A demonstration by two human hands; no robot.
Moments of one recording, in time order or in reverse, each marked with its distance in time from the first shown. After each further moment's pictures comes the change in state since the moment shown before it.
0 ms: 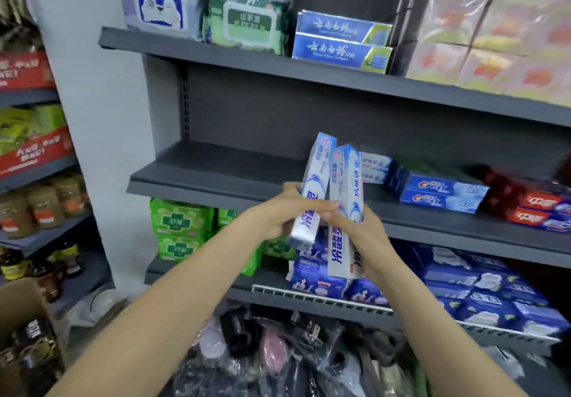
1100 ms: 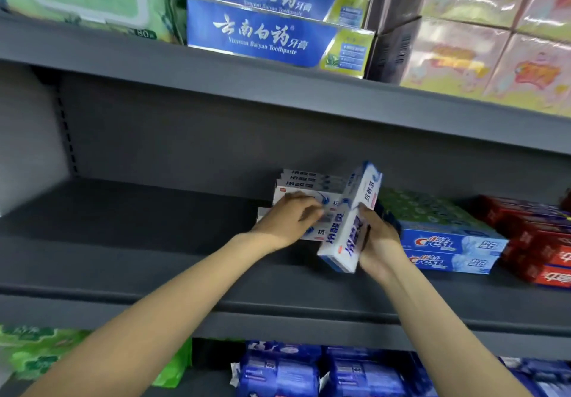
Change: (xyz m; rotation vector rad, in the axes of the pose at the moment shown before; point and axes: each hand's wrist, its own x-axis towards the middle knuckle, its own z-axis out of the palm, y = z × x) left_hand 0.271 0.015 0.011 1.015 0.039 0.576; right_hand 0.241 0.024 -0.106 0.651 0.280 0.181
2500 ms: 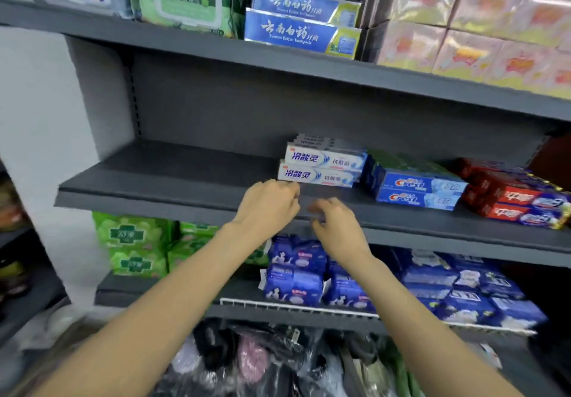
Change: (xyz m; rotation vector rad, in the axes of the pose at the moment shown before) left_hand -0.186 0.083 -0.037 0.582 0.149 -0.078; right_hand -0.173 0.064 0.001 -1.691 -0.192 -0.655
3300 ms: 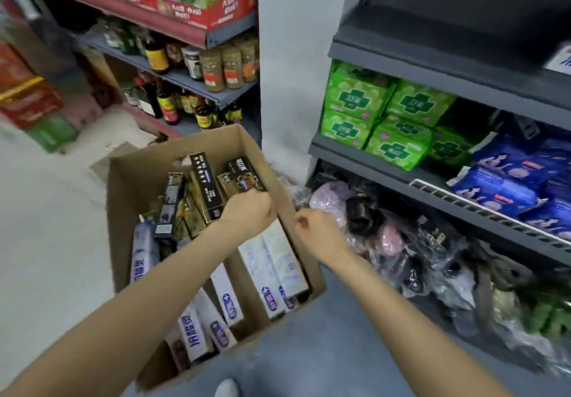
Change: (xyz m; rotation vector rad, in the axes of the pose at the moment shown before) left_hand -0.423 -0.245 -0.040 0.004 -0.604 -0.588; right_hand -0.215 -0.328 0.237 0.278 -0.718 -0.069
